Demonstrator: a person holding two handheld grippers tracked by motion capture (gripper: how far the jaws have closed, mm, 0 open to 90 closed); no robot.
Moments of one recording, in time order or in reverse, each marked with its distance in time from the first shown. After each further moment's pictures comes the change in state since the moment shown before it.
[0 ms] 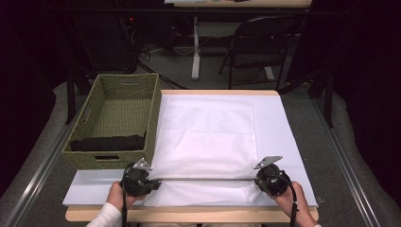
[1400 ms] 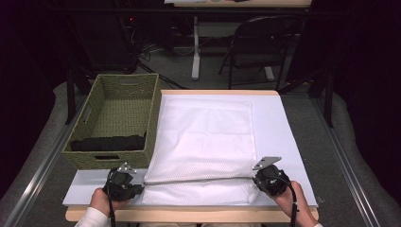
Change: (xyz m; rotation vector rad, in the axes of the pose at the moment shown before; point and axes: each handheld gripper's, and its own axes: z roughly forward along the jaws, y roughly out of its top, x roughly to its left) left arm 0.021 -0.030 -0.019 0.045 0.052 -0.089; right arm 0.005 0.003 -0.005 -0.036 -0.007 -0.035
